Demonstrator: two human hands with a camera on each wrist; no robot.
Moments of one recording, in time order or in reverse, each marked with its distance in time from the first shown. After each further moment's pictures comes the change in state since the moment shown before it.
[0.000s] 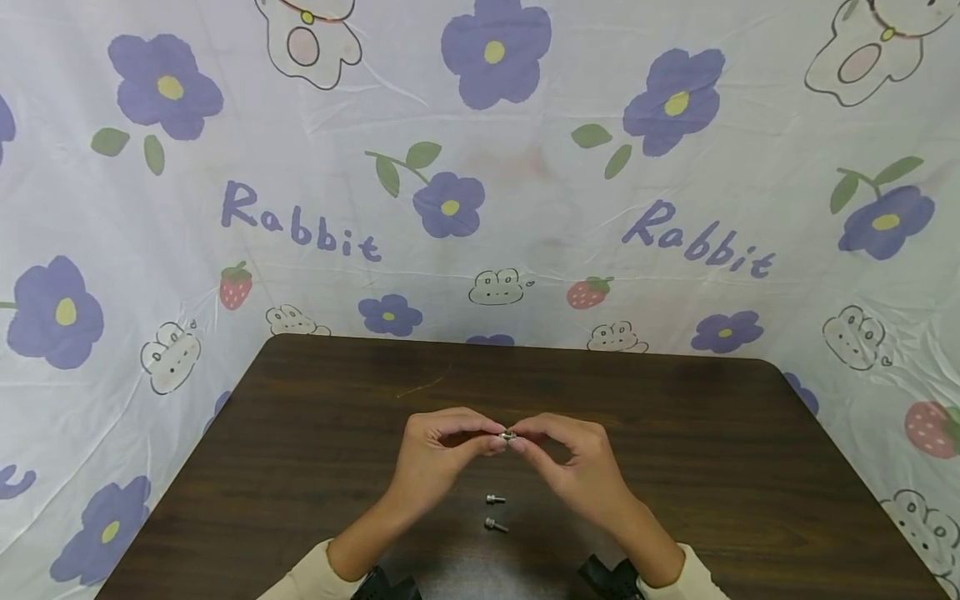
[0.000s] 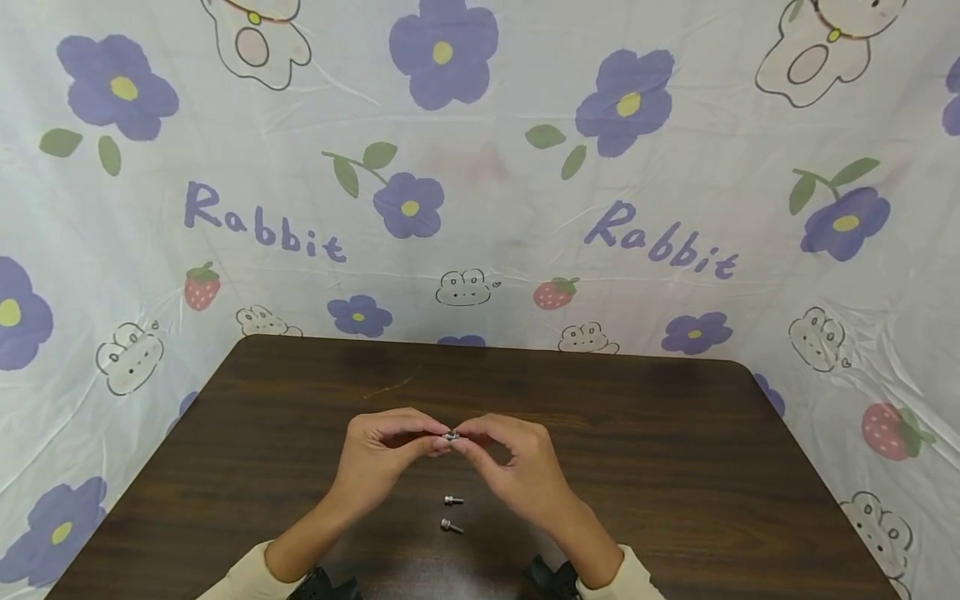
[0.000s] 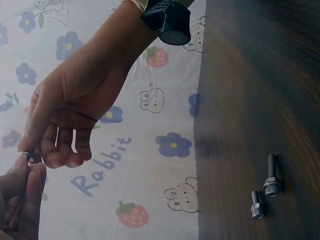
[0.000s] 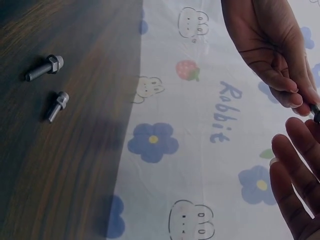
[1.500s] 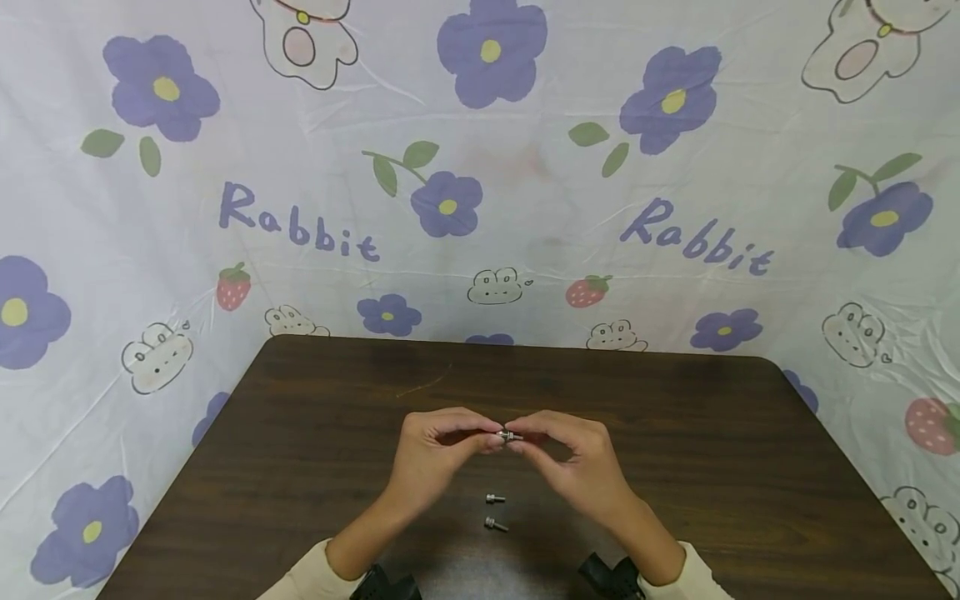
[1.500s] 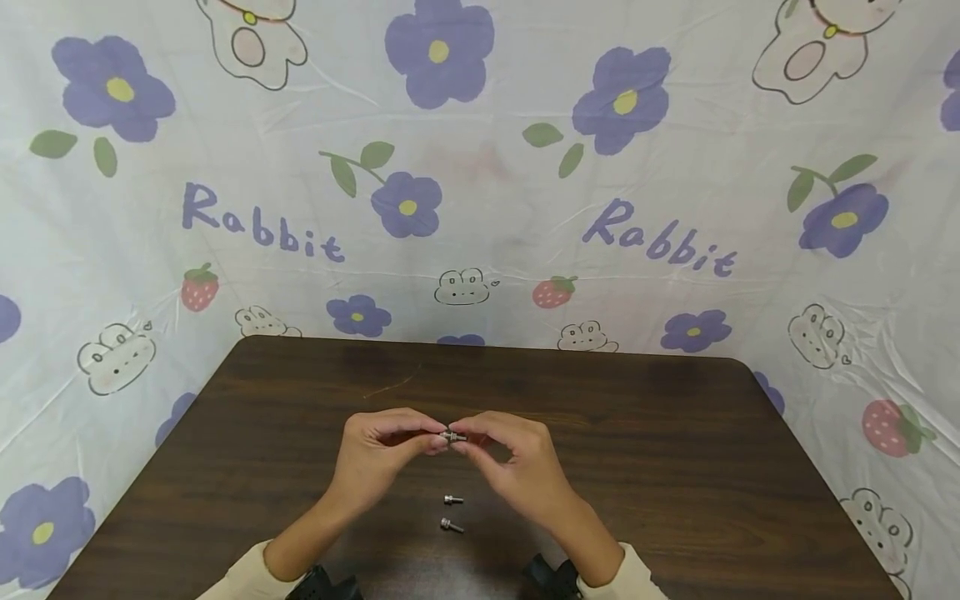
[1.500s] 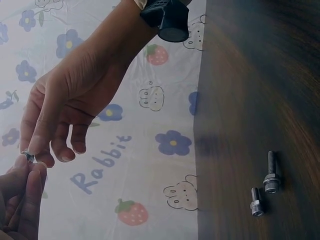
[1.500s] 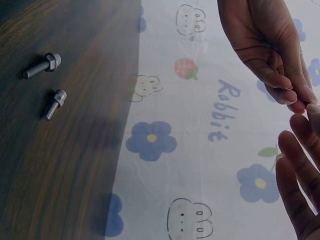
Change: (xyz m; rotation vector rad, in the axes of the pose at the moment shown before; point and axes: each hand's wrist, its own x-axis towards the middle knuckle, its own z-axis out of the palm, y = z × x) left_hand 0.000 -0.002 0.000 -0.017 0.003 0.002; right_hand 0.003 0.001 -0.001 0.026 0.022 -0.091
